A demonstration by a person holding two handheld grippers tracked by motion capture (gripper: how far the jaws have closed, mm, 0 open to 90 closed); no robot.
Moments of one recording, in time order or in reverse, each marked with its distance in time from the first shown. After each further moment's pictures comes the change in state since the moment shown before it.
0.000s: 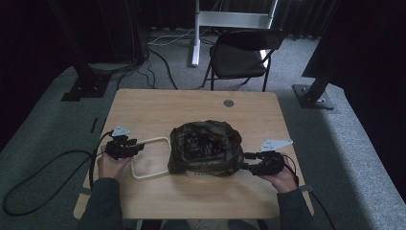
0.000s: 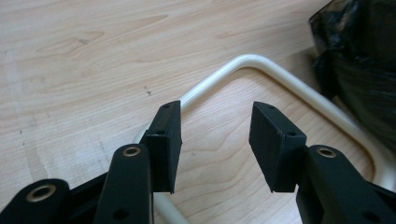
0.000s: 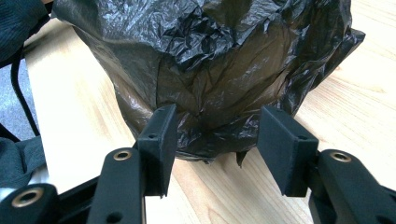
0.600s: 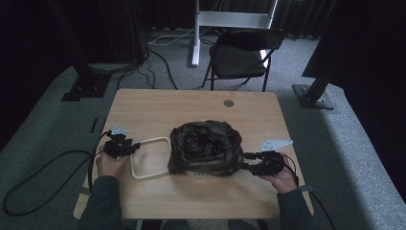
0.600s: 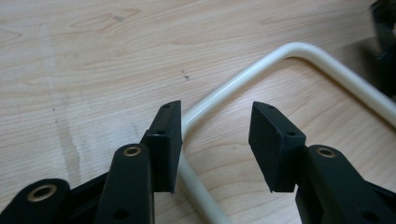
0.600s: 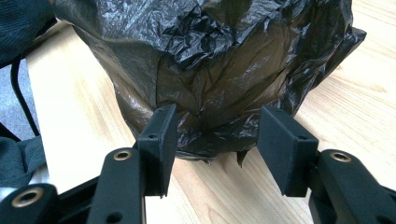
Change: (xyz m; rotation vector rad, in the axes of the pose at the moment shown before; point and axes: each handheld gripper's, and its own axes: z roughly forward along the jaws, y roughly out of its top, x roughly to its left) left arm 0.017 -0.005 0.013 0.040 0.085 -0.051; right arm -0.001 0.000 0.001 0.002 0.003 0.001
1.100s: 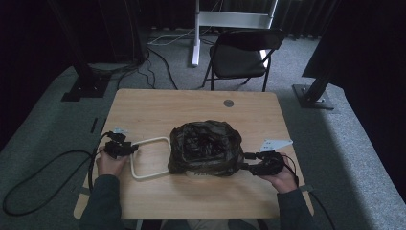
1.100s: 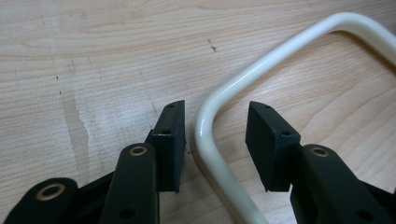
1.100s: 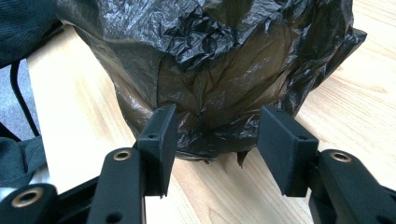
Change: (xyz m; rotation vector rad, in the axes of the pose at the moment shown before) left arm 0.011 -0.005 0.018 0.090 0.024 -0.038; right arm 0.000 0.000 0.000 -0.002 0.000 0.000
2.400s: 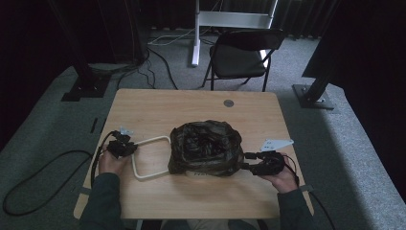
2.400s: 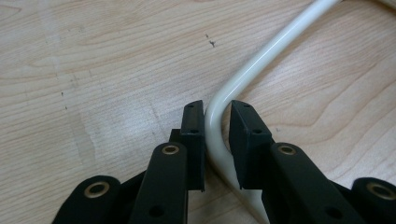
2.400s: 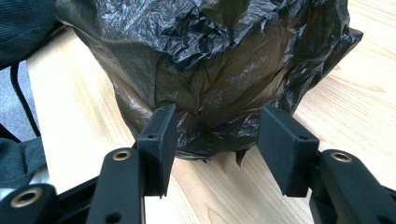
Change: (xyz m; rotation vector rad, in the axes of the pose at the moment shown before) left arm -0.012 0.004 0.002 0.038 0.078 0.130; right arm -0.001 -0.001 -0.001 -0.003 -0.001 0.003
